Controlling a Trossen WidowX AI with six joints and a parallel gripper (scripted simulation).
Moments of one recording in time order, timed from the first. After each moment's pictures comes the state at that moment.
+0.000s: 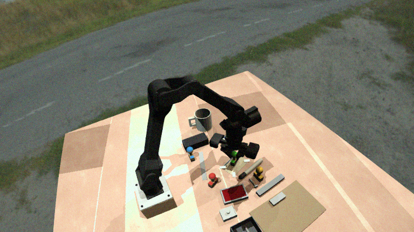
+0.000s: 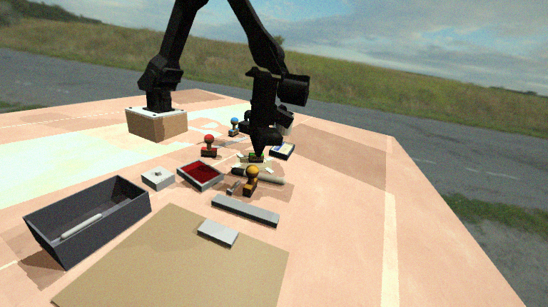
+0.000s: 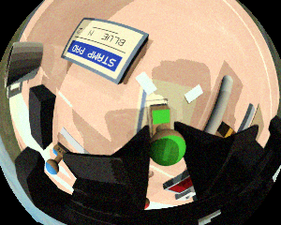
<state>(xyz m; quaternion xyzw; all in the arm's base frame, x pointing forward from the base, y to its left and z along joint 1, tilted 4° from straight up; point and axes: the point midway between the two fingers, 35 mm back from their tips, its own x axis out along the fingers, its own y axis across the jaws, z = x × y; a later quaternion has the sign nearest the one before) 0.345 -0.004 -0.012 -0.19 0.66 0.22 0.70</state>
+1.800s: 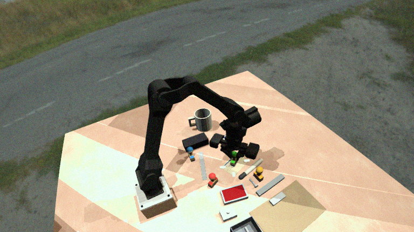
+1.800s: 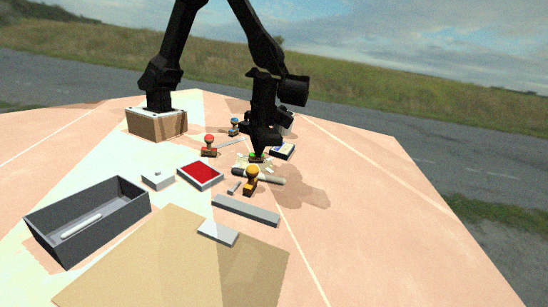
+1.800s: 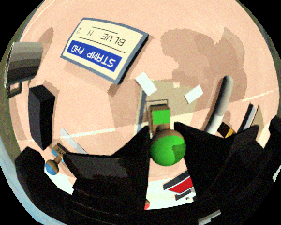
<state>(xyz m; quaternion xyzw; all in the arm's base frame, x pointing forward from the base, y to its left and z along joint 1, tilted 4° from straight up) 0.344 -0.004 -0.014 -0.19 0.66 0.22 0.70</state>
